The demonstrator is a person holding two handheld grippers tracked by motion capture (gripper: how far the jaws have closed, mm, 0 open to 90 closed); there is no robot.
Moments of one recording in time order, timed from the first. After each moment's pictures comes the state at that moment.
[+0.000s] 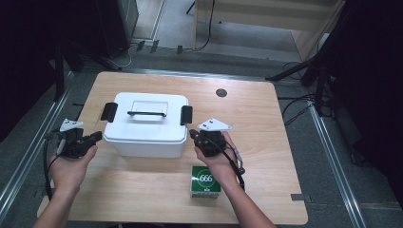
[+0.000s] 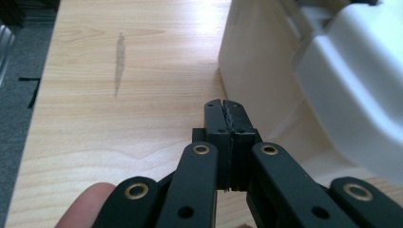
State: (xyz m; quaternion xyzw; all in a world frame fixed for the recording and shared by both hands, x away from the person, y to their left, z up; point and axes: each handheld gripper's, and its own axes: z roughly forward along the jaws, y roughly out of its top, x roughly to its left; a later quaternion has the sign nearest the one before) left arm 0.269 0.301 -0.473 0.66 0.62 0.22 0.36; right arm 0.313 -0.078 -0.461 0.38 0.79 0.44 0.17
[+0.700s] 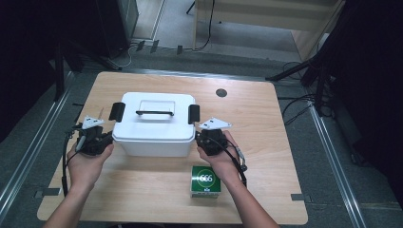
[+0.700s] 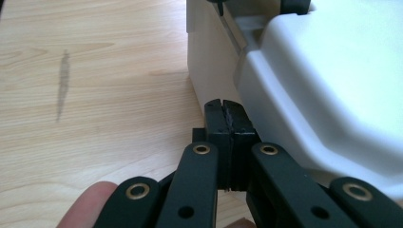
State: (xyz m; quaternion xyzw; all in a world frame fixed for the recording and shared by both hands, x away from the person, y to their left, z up) left arm 0.281 0.257 -0.471 0.70 0.59 0.22 0.36; right arm 0.322 -0.089 -0.470 0.38 0.81 0.41 0.17
